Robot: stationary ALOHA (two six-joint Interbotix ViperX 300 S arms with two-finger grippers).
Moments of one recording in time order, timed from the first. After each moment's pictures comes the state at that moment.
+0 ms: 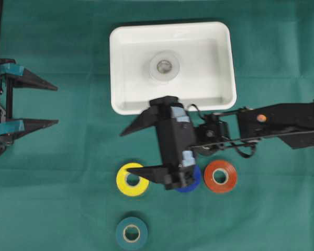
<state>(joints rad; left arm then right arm) 0.09 -1.03 1.25 0.00 0.12 0.04 0.12 0.07 0.36 -0.06 -0.06 0.07</state>
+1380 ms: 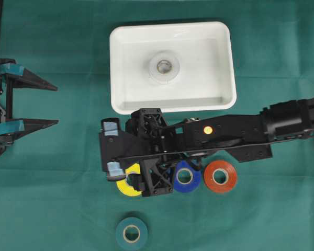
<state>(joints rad) 0.09 -1.03 1.25 0.00 0.13 0.04 0.14 0.29 -0.02 -0.05 0.74 0.19</state>
